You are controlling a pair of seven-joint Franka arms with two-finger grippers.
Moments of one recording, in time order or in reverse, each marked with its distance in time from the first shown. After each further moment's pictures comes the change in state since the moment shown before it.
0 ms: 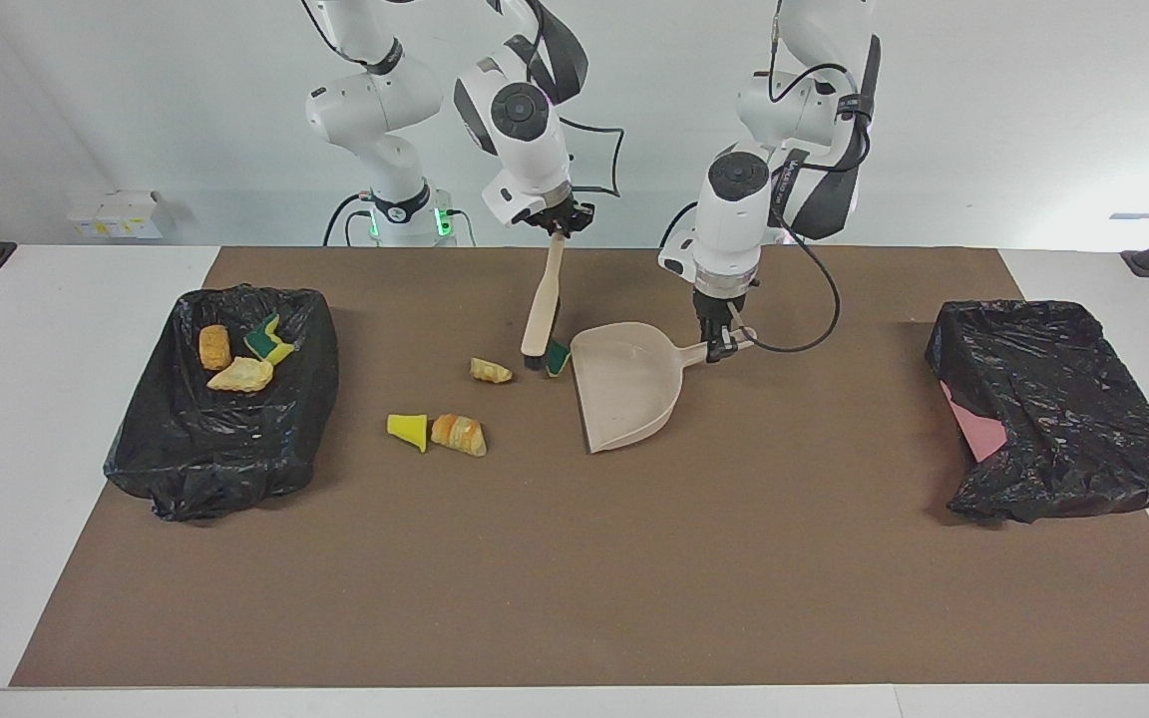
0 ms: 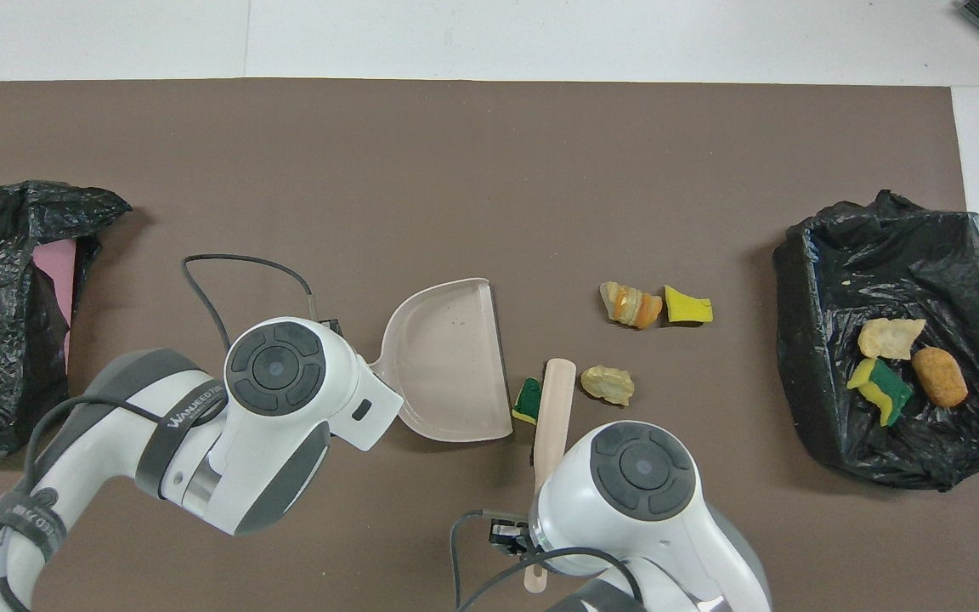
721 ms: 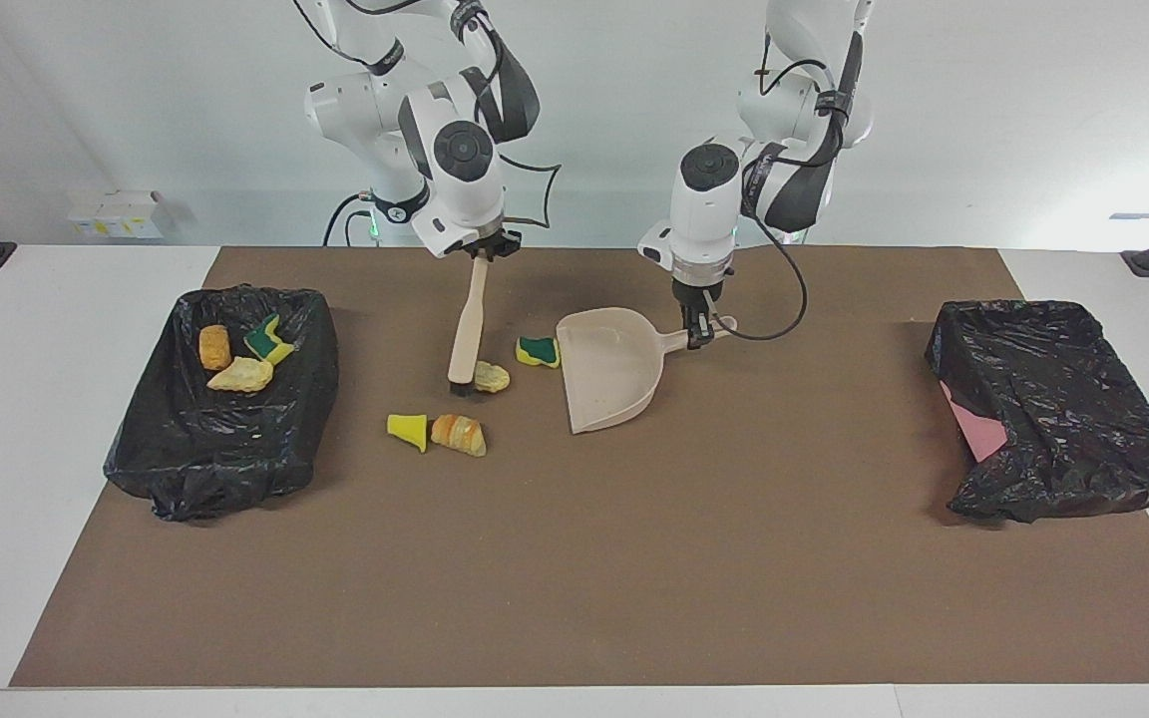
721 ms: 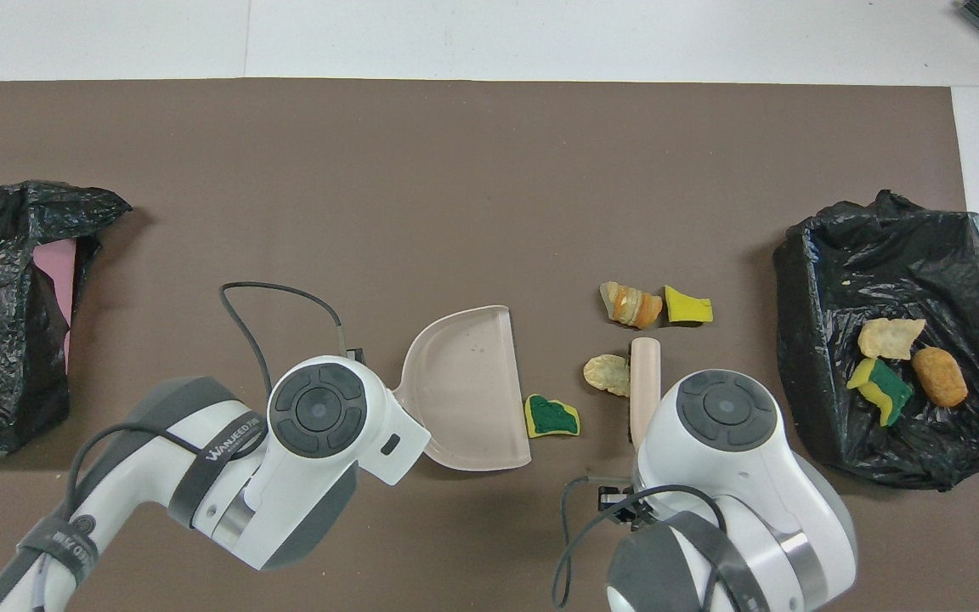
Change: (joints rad) left arm -0.079 -0.034 -0.004 -0.059 -0.002 0.001 -0.068; right arm -0.186 -0.035 -0.006 -0.114 -0.187 -0.089 -0.170
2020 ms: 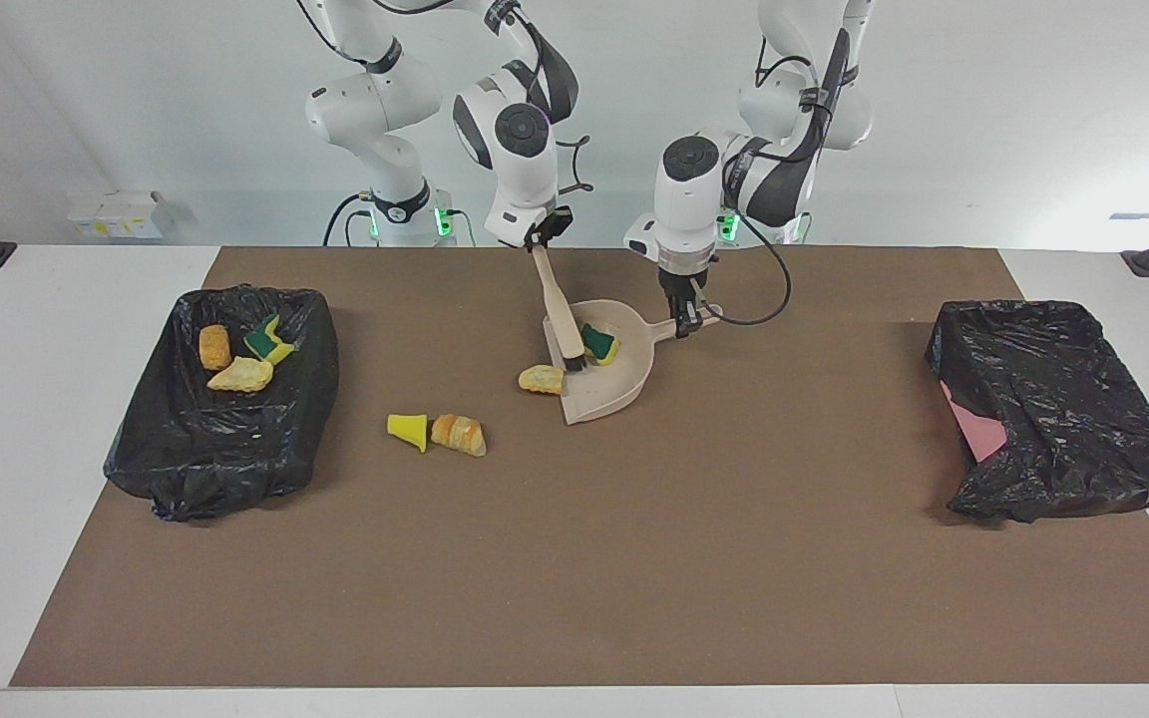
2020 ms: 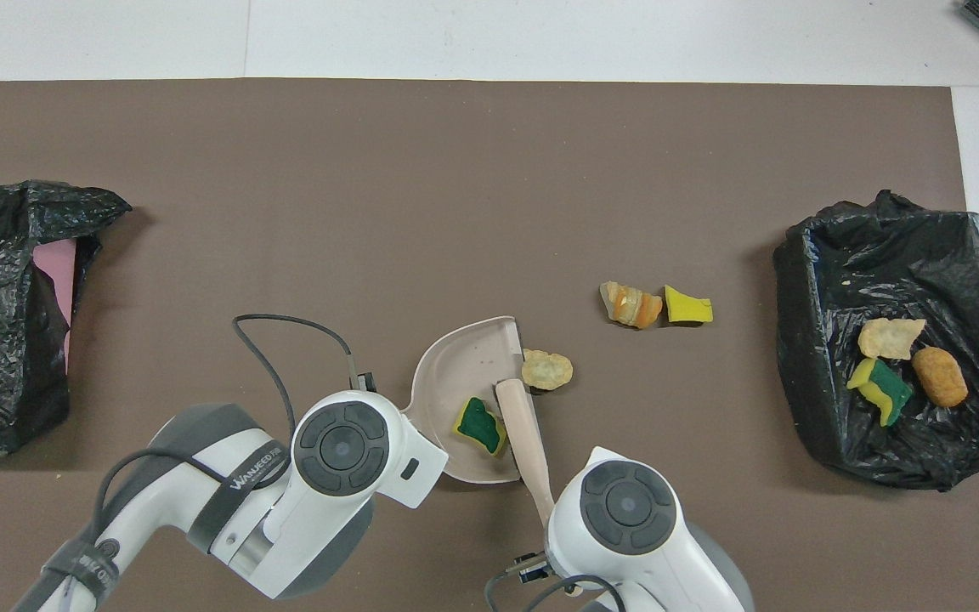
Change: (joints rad) left arm -0.044 -0.018 -0.001 -0.053 -0.001 0.043 -0.107; right arm 0.218 0.014 0.013 -0.025 0.139 0.180 -0.239
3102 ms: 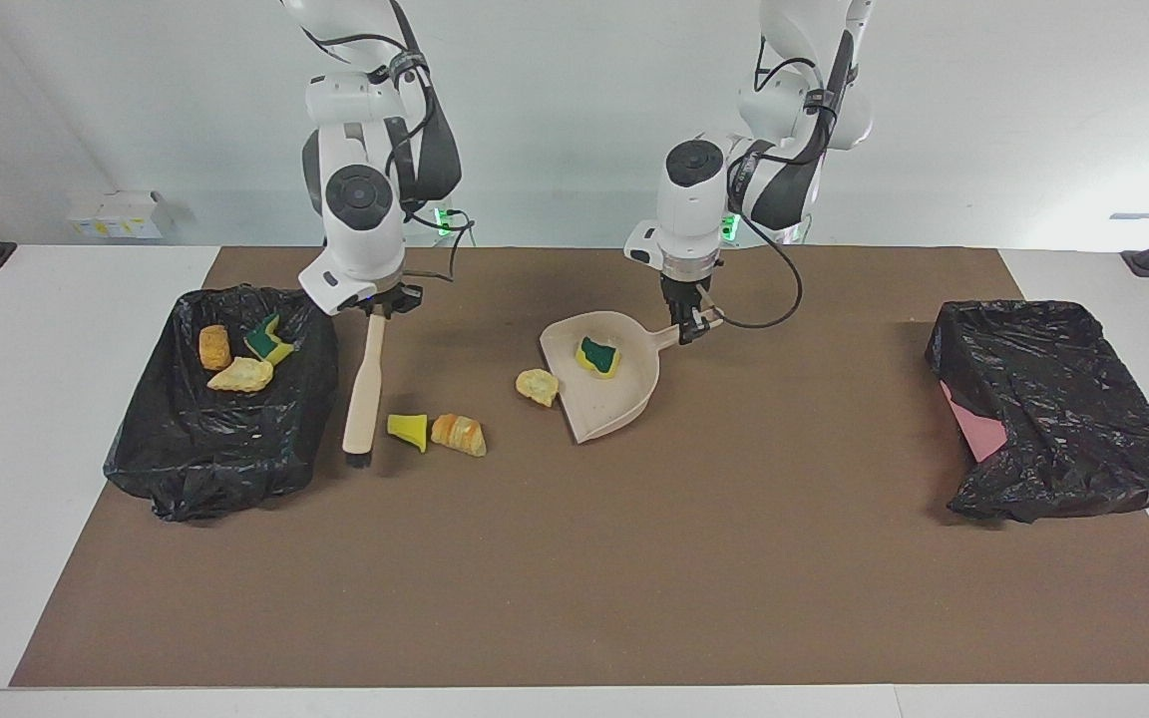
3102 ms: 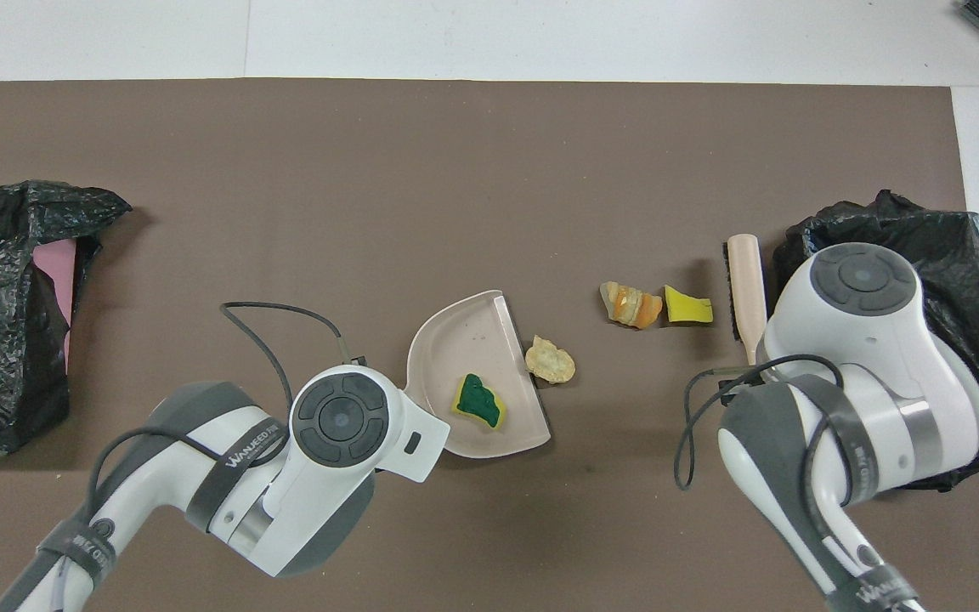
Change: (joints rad) left arm 0.008 0.036 0.008 0.080 0.001 -0.073 -0.099; right arm -0.515 0.158 -0.024 0.226 -0.446 -0.138 -0.045
